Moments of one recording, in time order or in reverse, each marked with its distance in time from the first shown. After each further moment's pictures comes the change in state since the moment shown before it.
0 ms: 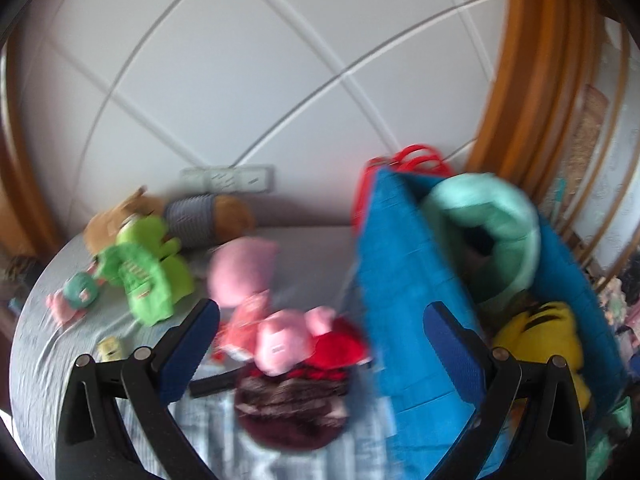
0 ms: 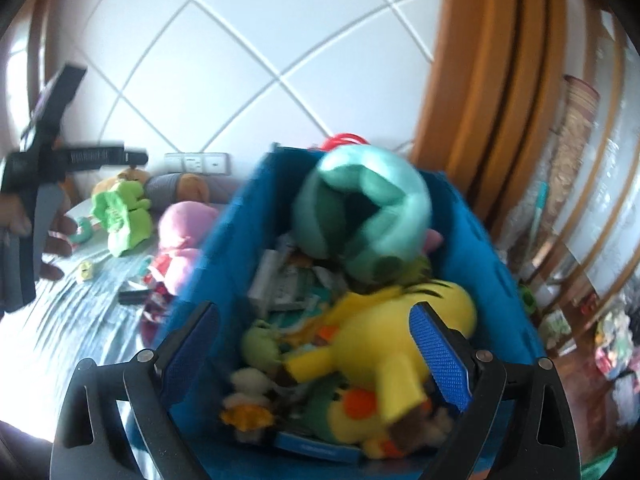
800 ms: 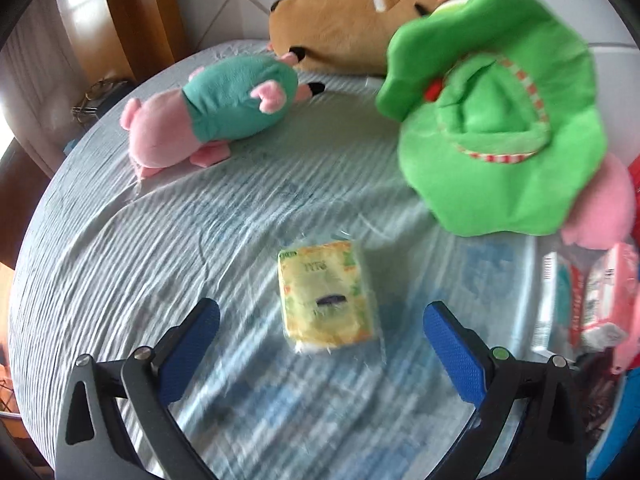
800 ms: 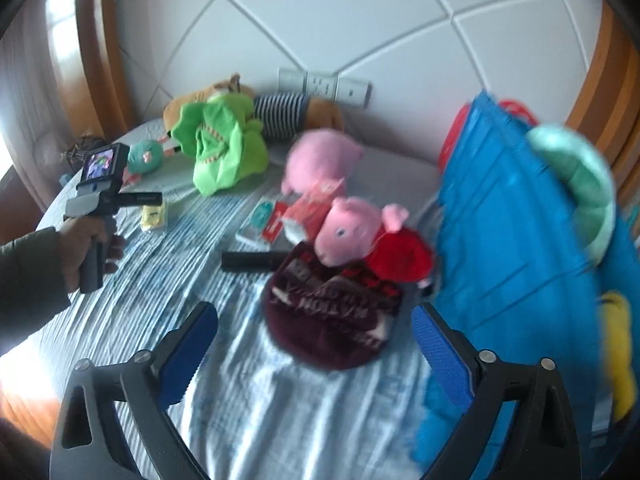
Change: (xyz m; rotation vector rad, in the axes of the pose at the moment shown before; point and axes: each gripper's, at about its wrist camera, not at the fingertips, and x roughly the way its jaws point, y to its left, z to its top) left arm 0.235 0.403 -0.141 -0.325 0.333 0.367; right arm 0.151 0.275 -0.020 -0.104 0.259 0.152
